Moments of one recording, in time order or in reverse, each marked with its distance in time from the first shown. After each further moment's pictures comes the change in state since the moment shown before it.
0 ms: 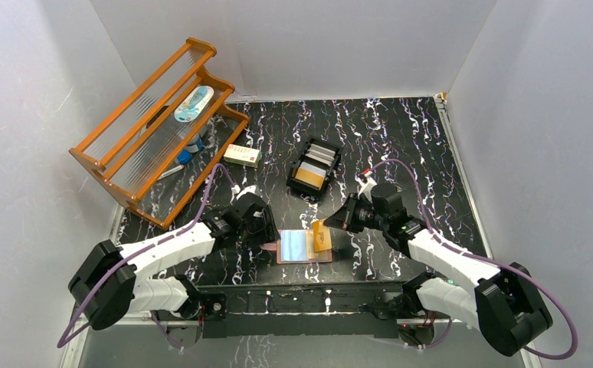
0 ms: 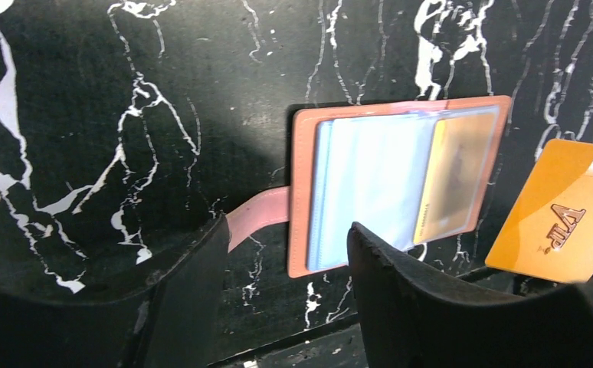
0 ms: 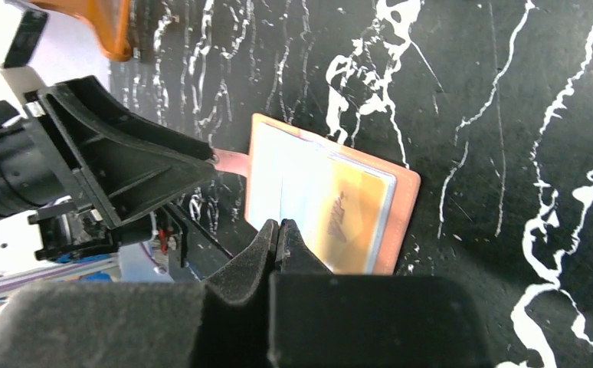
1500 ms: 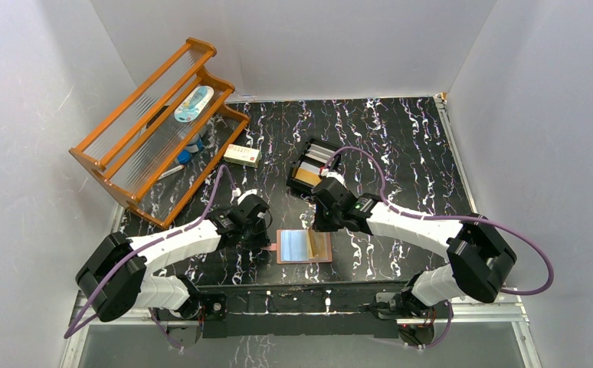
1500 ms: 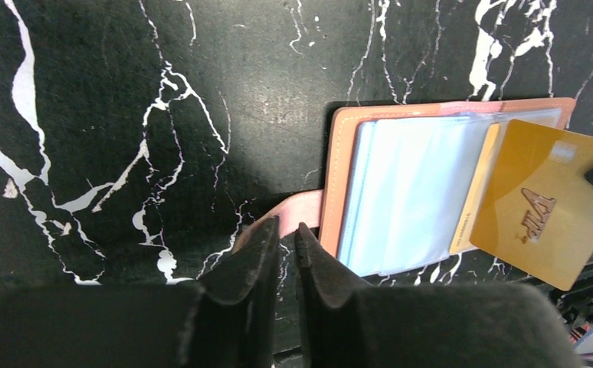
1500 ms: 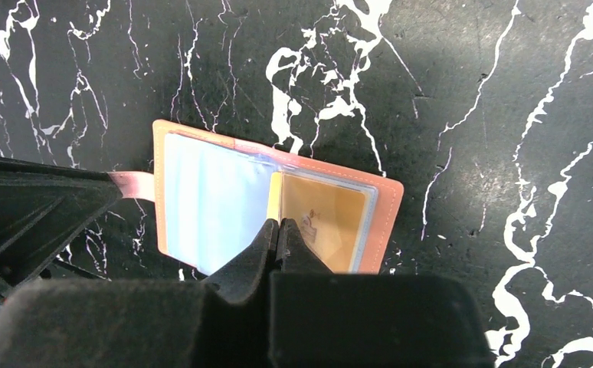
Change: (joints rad) left arm 0.000 0.068 -0.001 -0.026 -0.023 0.009; right arm 0.342 0.357 0.425 -0.468 0.508 -0.081
